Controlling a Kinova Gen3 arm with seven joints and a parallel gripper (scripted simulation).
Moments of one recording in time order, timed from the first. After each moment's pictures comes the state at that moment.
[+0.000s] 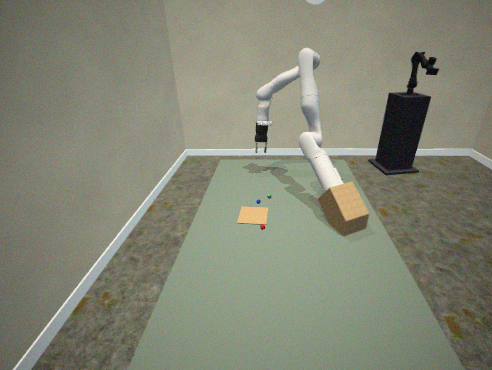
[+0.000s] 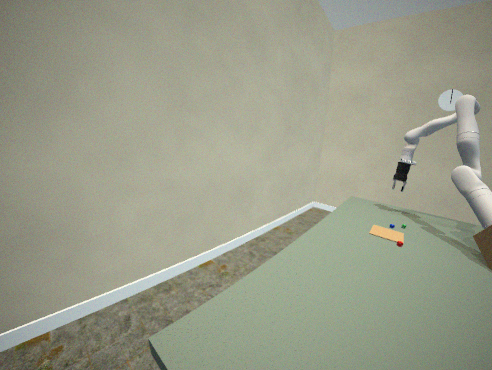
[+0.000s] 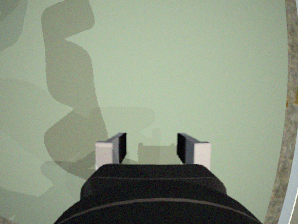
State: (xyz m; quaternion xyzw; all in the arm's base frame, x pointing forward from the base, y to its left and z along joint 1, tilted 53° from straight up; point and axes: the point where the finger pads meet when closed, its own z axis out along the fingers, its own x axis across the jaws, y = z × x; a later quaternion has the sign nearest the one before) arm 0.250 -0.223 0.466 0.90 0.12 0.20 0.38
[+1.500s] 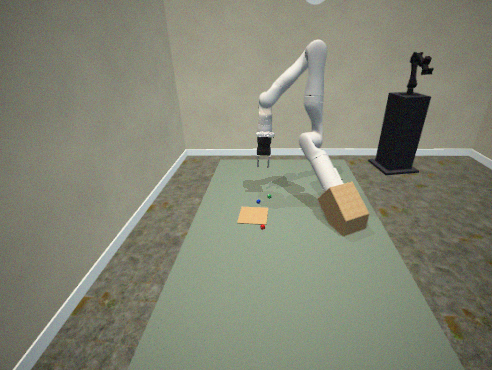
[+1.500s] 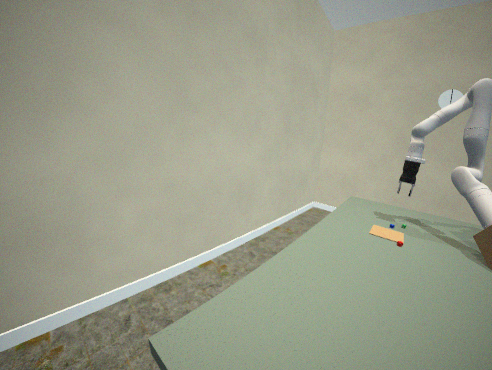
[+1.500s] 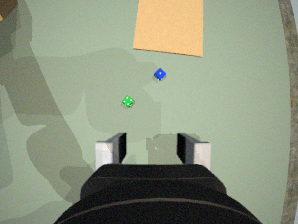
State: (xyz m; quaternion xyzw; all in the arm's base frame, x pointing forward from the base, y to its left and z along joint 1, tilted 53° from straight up) arm 0.267 -0.051 0.294 0.90 0.02 0.22 0.38
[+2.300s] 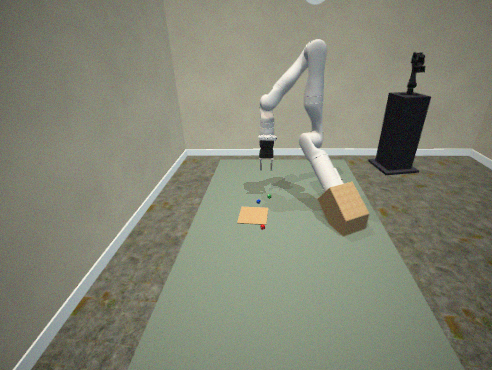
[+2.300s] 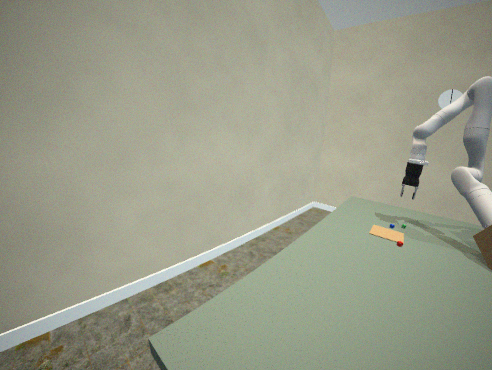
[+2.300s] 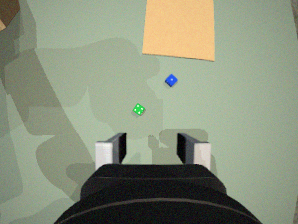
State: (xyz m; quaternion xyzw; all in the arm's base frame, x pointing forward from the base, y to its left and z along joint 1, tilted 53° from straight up) arm 0.258 -0.048 0.269 0.90 0.01 0.21 0.39
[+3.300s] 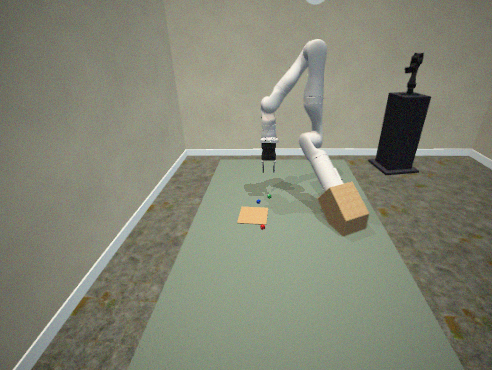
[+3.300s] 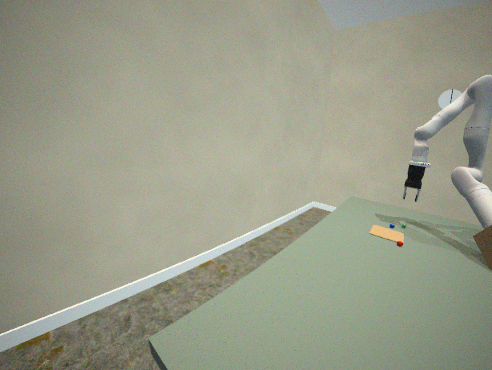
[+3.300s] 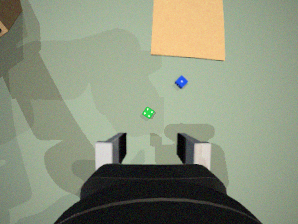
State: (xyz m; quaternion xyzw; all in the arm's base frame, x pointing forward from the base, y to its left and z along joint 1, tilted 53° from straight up) arm 0.250 -0.050 0.253 0.90 -0.01 0.20 0.40
